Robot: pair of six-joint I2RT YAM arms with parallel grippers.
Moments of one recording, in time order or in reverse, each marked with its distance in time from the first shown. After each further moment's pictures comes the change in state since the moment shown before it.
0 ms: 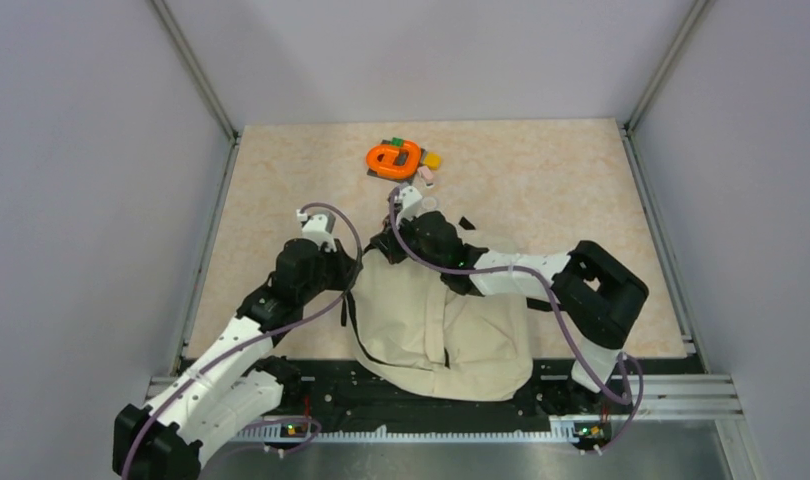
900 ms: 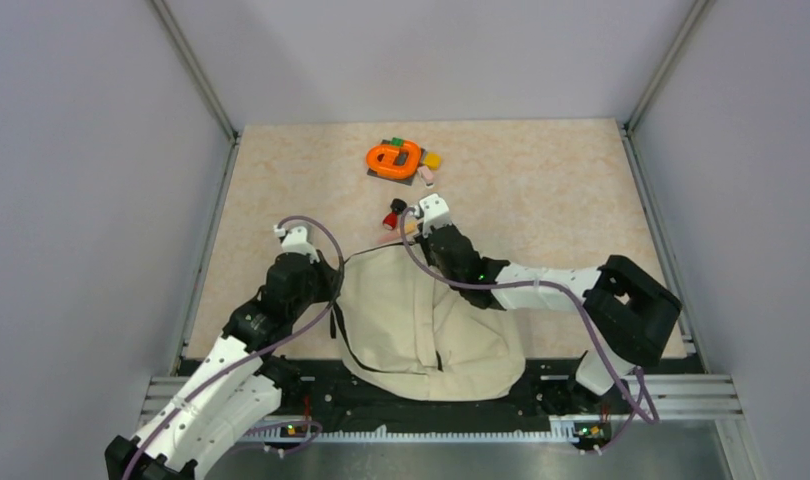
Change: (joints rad) left arm -0.005 -0.174 -0.014 -0.216 -0.175 -0.080; right arm 0.048 -0.153 -0.150 -0.143 0.584 -0.329
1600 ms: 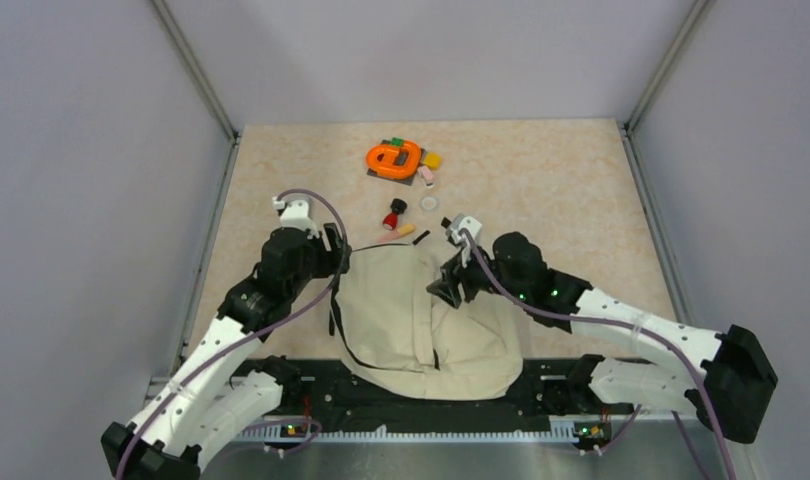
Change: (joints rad) left arm 0.006 0.143 0.192 -0.010 -0.055 0.121; right arm -0.088 -0.550 -0.169 -0.333 -0.723 0.001
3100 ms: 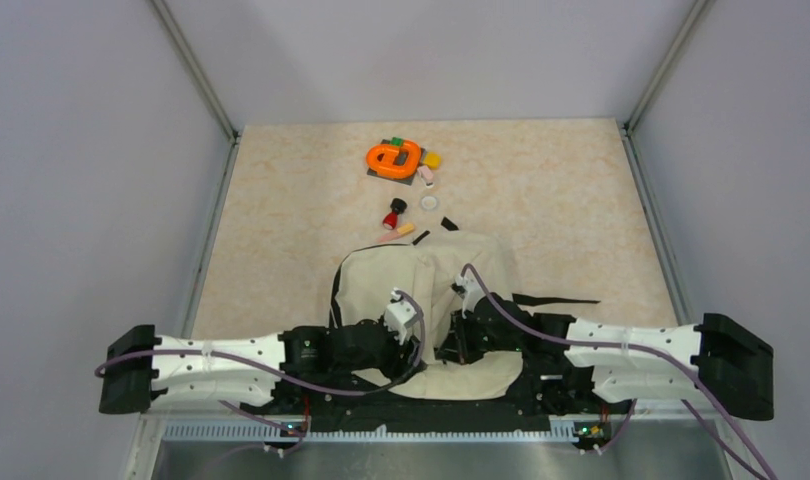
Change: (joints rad) left arm -0.889 0.071 -0.295 0.319 0.056 -0.094; right arm 0.303 -0.031 -0.304 -0.034 0.073 0.815
